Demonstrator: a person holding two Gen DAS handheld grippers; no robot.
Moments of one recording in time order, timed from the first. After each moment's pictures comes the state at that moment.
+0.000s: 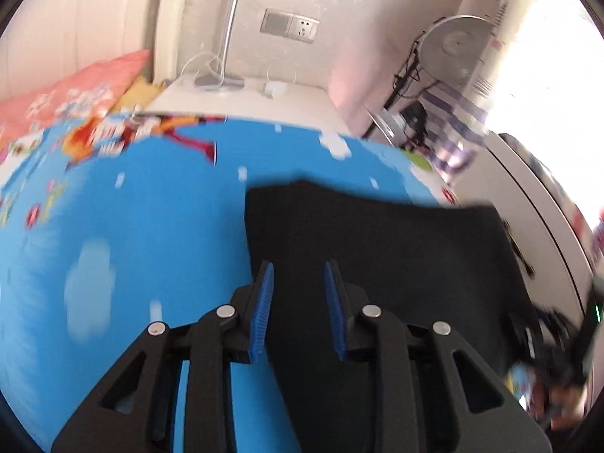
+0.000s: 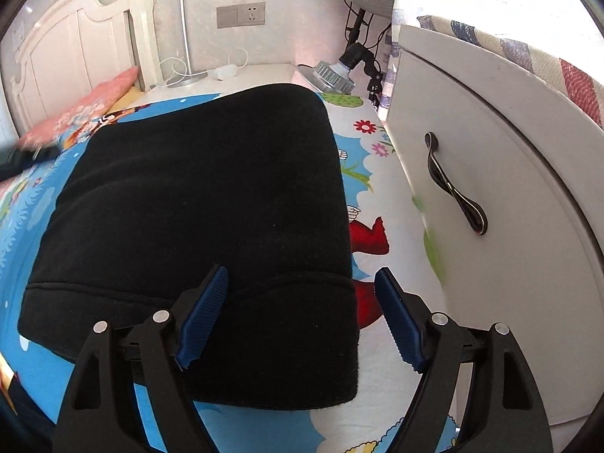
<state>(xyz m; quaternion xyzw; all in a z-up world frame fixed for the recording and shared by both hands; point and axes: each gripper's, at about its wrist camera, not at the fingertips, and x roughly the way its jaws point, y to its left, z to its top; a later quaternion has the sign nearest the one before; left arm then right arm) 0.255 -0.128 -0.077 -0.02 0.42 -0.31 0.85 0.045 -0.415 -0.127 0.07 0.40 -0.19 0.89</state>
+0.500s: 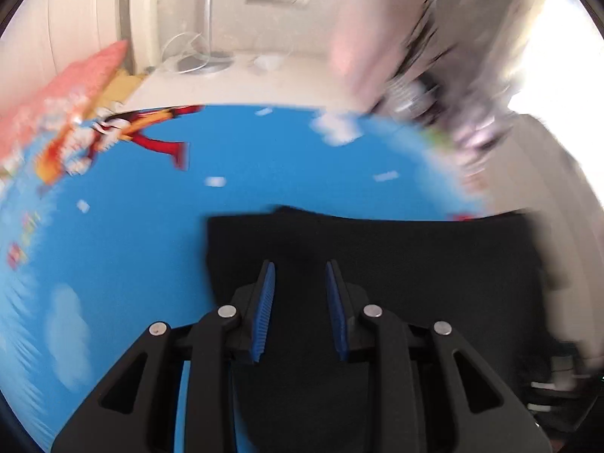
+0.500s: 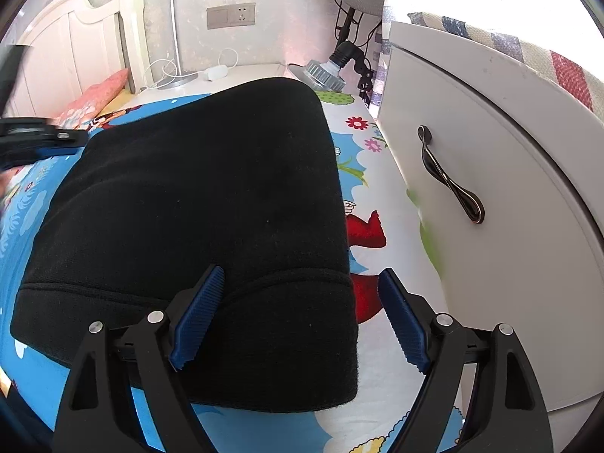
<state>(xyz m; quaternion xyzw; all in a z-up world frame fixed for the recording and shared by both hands) 0.273 -0.178 -0.083 0.01 0.47 -0.33 0.82 0.042 -0.405 -0.133 0.07 0.40 -0.20 0.89</state>
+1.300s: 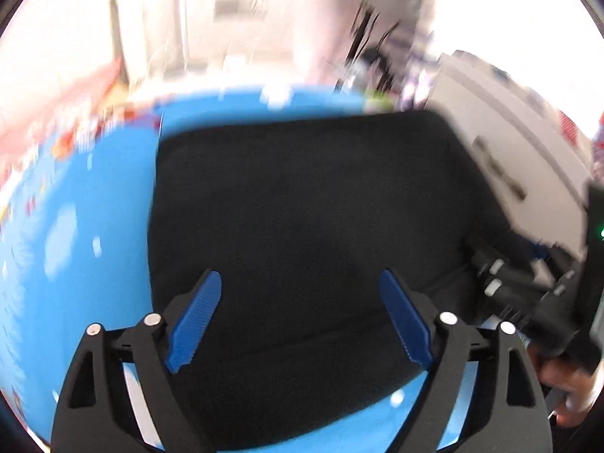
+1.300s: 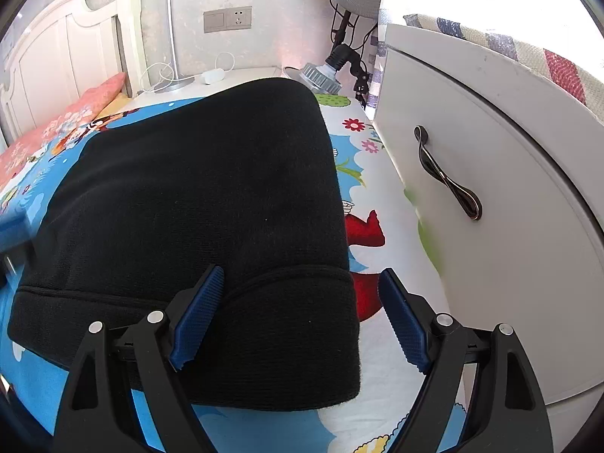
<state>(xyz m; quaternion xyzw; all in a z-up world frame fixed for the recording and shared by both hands) 0.135 -0.198 -0.085 0.08 0.41 -0.30 0.86 0.039 -0.401 -0.134 0.07 0.39 -0.21 0.89</state>
